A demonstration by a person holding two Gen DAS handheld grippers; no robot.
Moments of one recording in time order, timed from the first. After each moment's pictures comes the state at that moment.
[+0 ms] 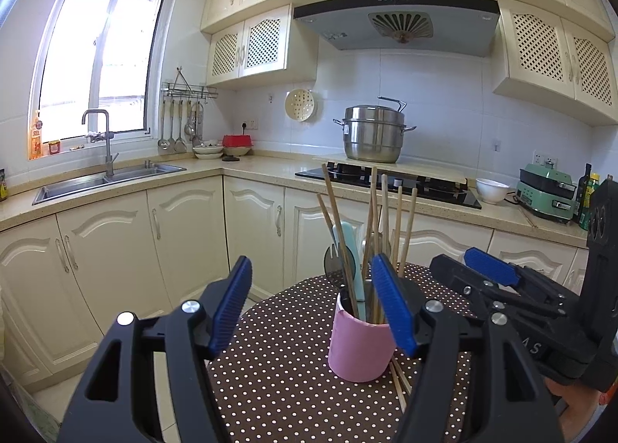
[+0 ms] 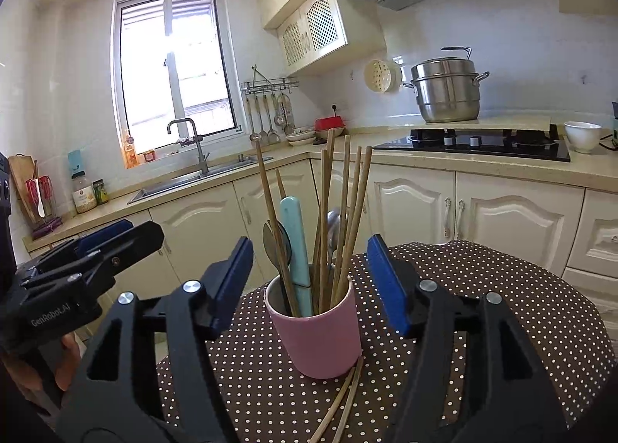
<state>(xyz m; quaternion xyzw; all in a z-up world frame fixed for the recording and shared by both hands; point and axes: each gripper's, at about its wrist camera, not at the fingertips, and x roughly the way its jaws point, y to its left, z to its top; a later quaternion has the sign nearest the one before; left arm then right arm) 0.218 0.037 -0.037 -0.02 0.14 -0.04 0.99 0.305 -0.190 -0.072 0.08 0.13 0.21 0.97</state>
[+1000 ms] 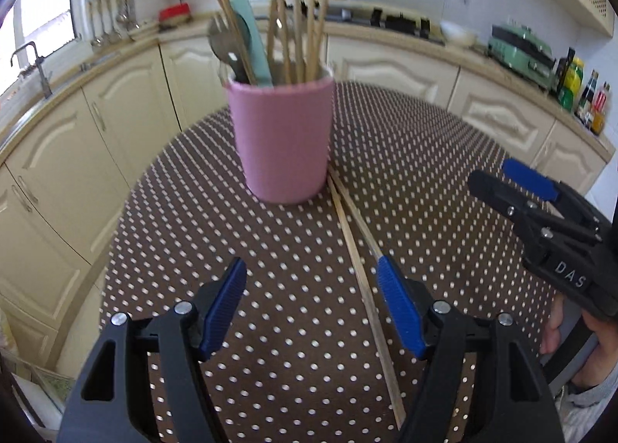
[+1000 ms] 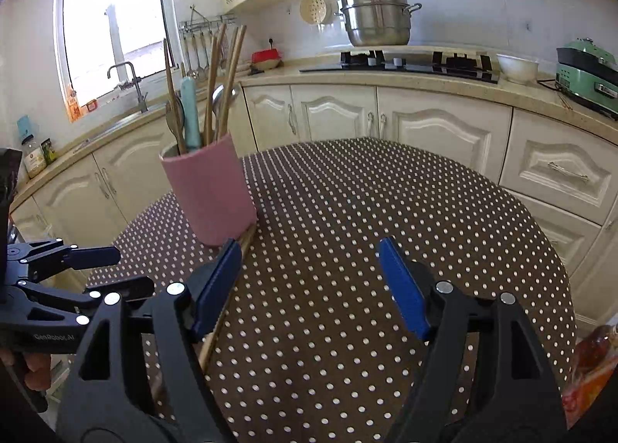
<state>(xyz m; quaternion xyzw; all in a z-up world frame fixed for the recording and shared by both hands) 0.230 -0.031 -0.152 0.05 0.43 -0.12 0.89 0.264 -0.254 -0.158 0.05 0.27 0.11 0.96</state>
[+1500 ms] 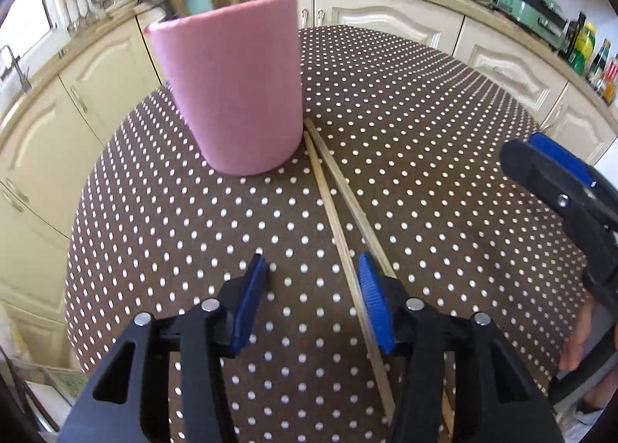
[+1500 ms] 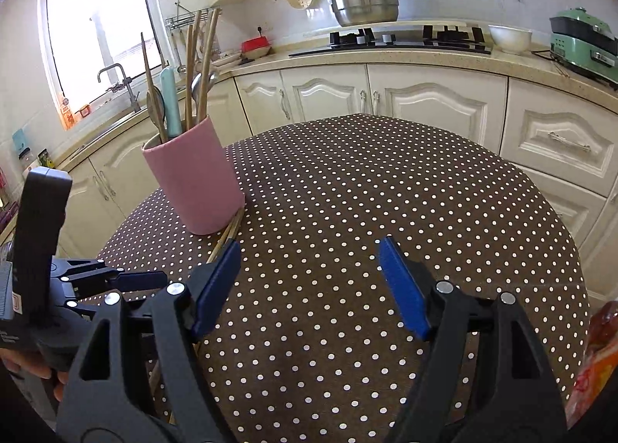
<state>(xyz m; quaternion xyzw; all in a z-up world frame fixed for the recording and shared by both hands) 0.272 -0.066 -0.194 0.09 0.49 -0.12 0.86 0.273 -0.266 -0.170 0.09 0.30 0.10 0.94</state>
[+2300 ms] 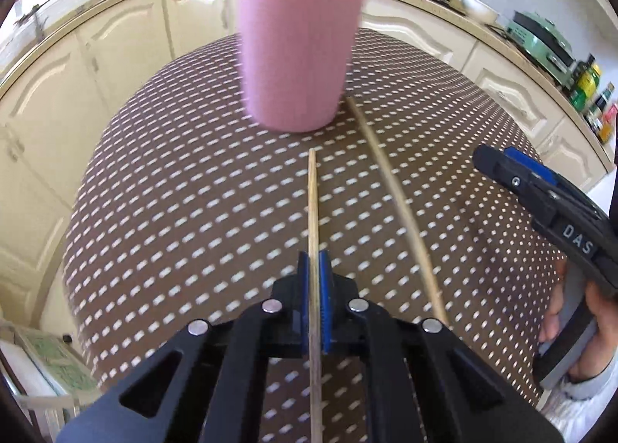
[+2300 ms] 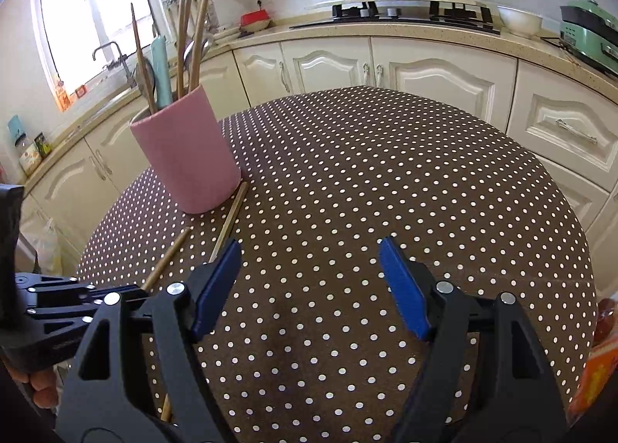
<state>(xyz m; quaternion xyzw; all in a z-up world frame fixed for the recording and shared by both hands) 0.222 -0.002 -0.194 -0.01 0.50 -0.10 0.86 0.292 -0.251 -0.181 0.06 0.35 0.11 0.93</state>
